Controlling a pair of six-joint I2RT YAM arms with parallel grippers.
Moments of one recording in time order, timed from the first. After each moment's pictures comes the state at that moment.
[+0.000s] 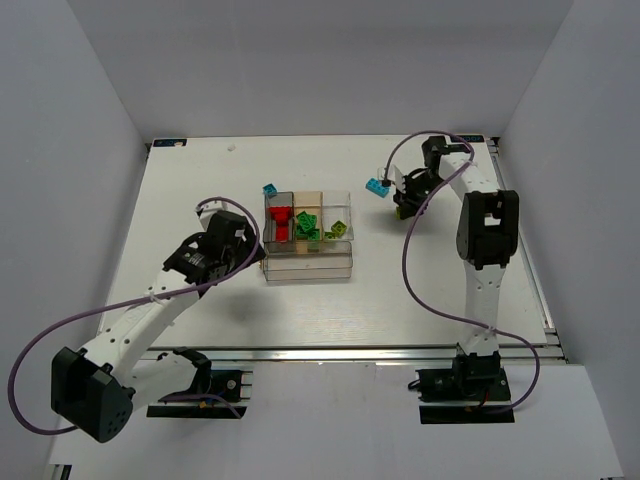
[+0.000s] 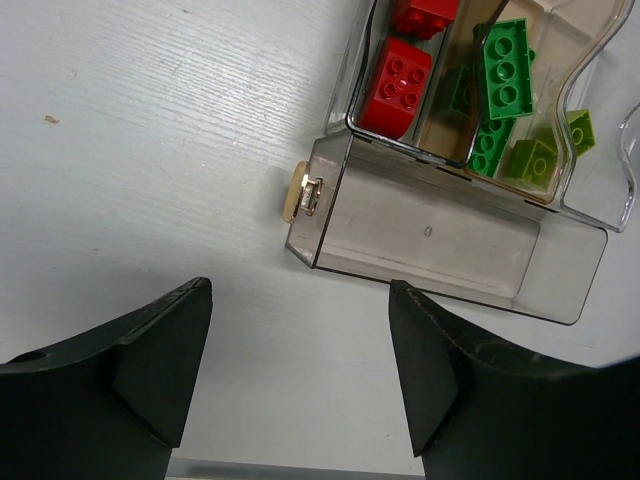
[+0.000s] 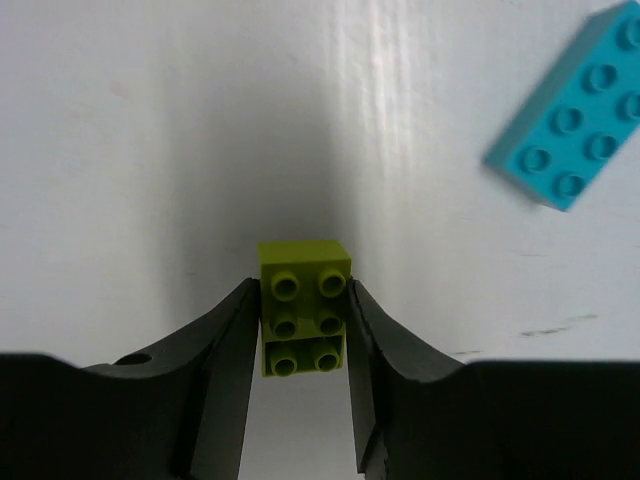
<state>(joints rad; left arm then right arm) -0.49 1.06 0.85 -0.63 -0.32 -0.80 0.12 2.31 1.95 -1.03 -0.57 -1.43</state>
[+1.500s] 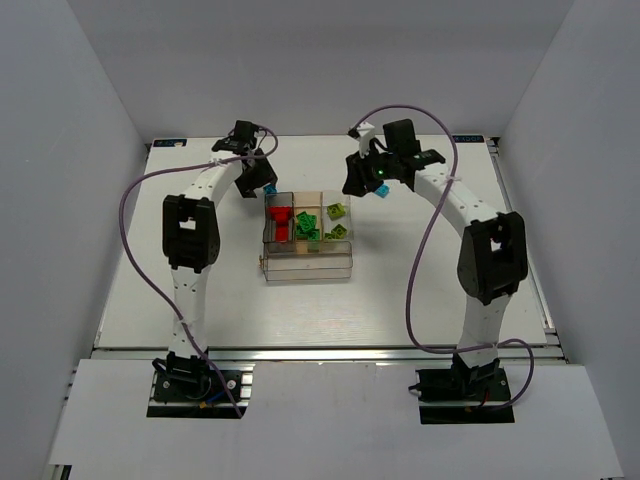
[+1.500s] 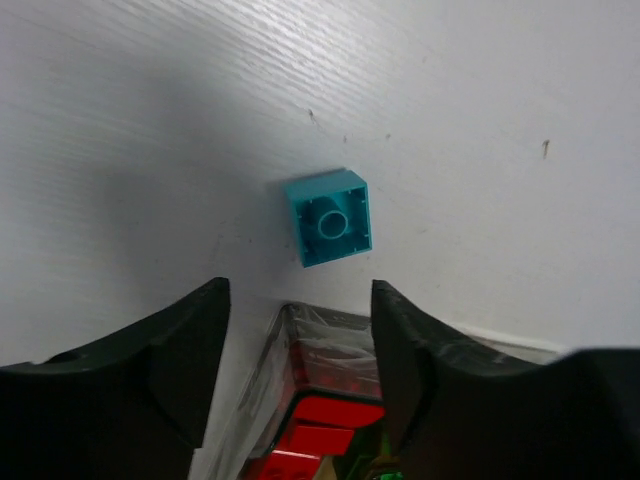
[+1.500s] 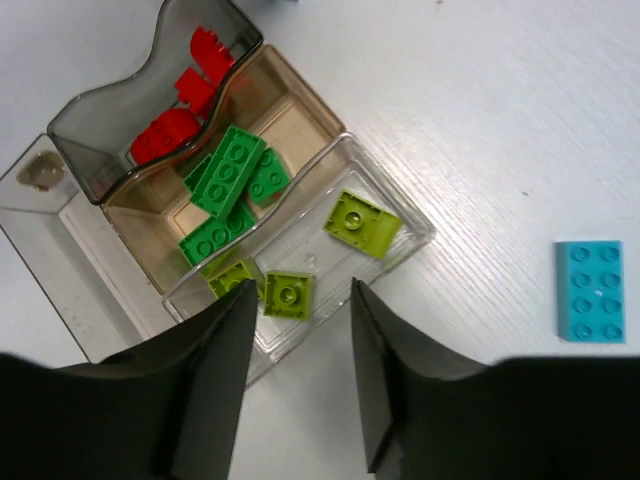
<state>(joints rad) -0.20 2.32 2.07 -0.78 -0.06 -0.65 0.40 1.96 1.69 -0.48 -0.56 -0.21</state>
